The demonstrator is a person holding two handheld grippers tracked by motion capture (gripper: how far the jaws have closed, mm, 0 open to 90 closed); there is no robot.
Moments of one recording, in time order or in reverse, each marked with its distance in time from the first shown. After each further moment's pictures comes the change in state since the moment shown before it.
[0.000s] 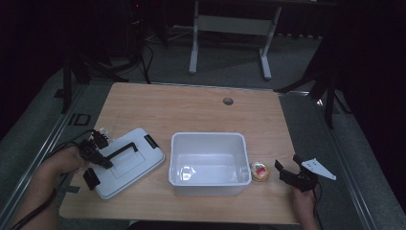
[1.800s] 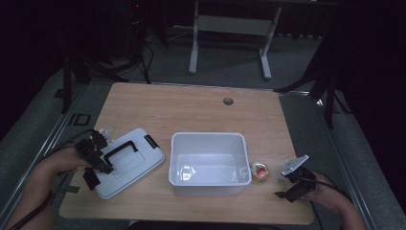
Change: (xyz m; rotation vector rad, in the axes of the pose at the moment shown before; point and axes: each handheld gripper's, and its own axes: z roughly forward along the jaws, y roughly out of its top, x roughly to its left) left arm -0.010 -0.001 -0.010 0.008 0.075 0.049; right arm 0.013 0.037 0.003 0.795 0.499 -0.582
